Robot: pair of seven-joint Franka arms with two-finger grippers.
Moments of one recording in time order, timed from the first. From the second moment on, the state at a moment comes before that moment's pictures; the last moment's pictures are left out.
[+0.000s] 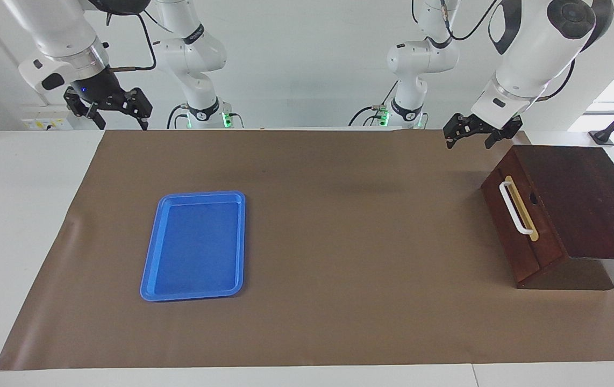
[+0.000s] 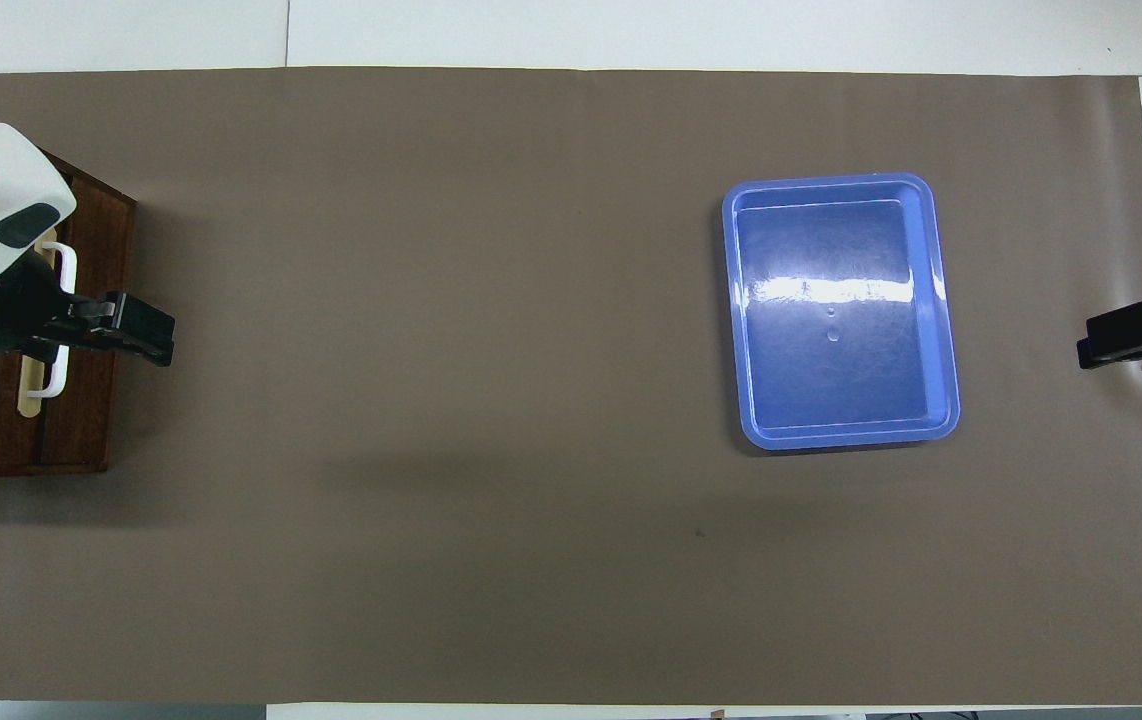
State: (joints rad) left arm 0.02 0.01 -0.19 -1.59 0.01 1.45 -0.05; right arm 0.04 -0.07 -0.06 -1.59 -0.02 1.43 0.01
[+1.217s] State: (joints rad) left arm 0.02 0.01 -0.15 -1.58 0.01 1.52 -0.01; right arm 0.04 -0.08 -0.06 -1.60 -0.02 1.43 0.01
